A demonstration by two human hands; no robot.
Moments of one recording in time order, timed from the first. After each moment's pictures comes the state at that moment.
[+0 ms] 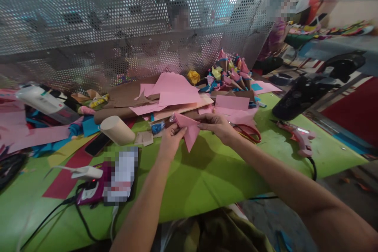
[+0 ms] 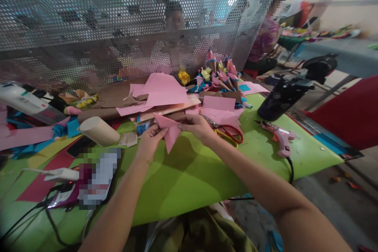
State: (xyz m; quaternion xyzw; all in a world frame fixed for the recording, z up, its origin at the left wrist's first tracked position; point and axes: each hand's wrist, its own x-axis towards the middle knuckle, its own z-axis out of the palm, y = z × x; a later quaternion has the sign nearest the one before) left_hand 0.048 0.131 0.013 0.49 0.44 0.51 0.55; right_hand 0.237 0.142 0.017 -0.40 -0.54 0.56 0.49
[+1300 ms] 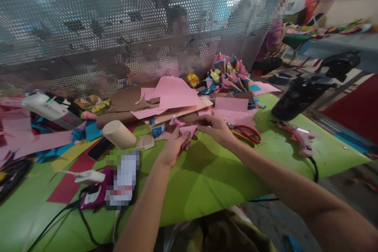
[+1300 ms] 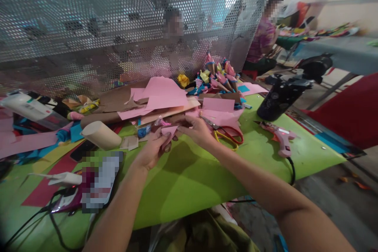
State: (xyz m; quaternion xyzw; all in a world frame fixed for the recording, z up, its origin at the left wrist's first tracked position) left_hand 0.052 0.116 0.025 0.41 0.38 0.44 0.70; right_hand 0.234 0.138 0.016 -0.40 -0.62 0.42 0.53
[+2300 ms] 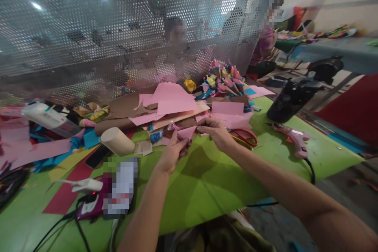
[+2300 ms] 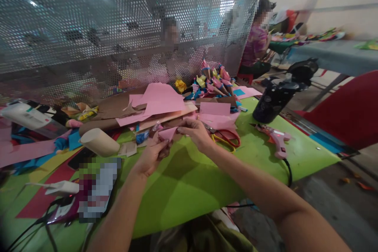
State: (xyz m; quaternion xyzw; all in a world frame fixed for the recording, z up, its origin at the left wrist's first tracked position) left_hand 0.055 0.114 0.026 0.43 0.37 0.45 0.69; right_hand 0.234 0.136 0.026 -0.41 -0.48 0.55 0.55
